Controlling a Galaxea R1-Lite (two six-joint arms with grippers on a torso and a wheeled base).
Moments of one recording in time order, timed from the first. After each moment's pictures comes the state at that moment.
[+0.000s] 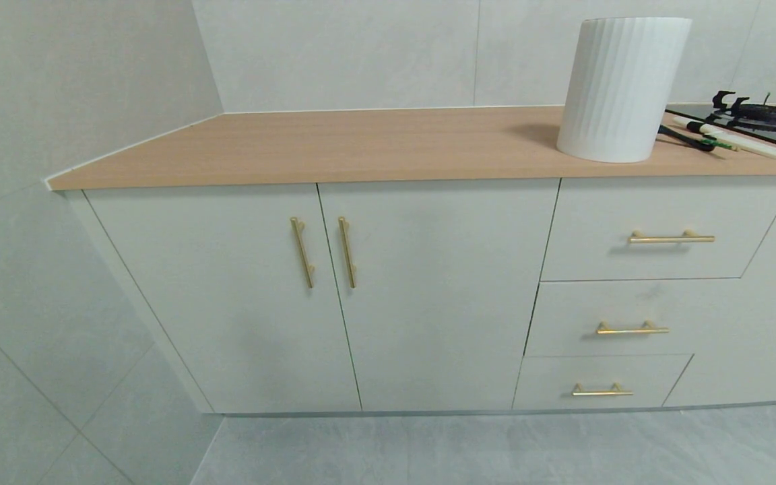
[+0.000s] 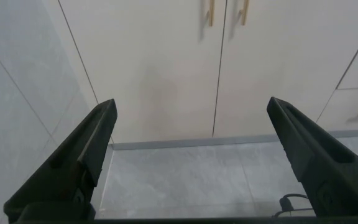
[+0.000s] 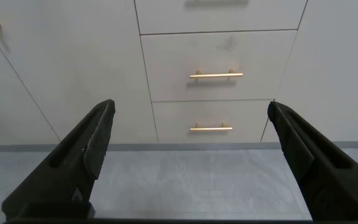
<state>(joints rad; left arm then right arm) -0.01 0.00 0.00 0.00 -0.04 0.02 0.00 0.00 0.00 0.00 0.01 0.02</state>
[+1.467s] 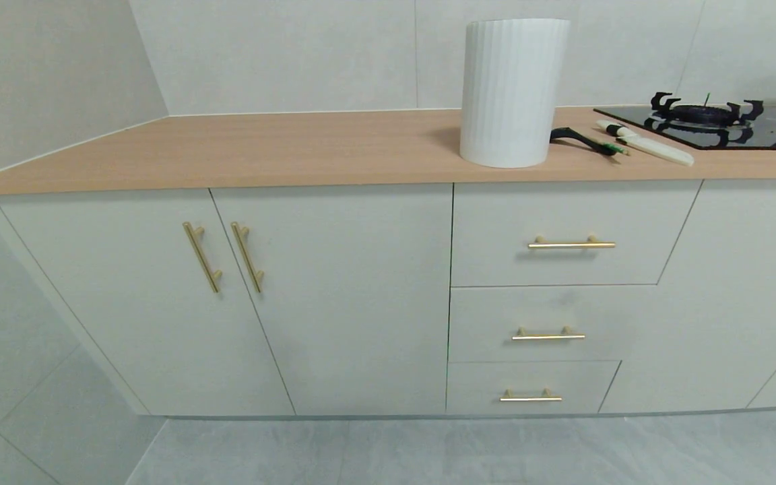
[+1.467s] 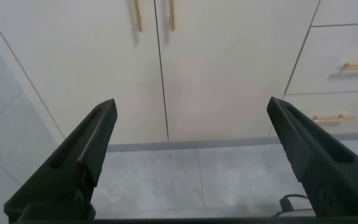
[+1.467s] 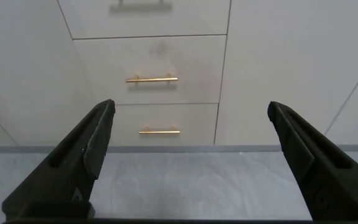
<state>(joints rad) -0.01 0.00 0.00 0.00 -0.04 0.02 0.00 0.00 0.00 0.00 0.01 0.02</state>
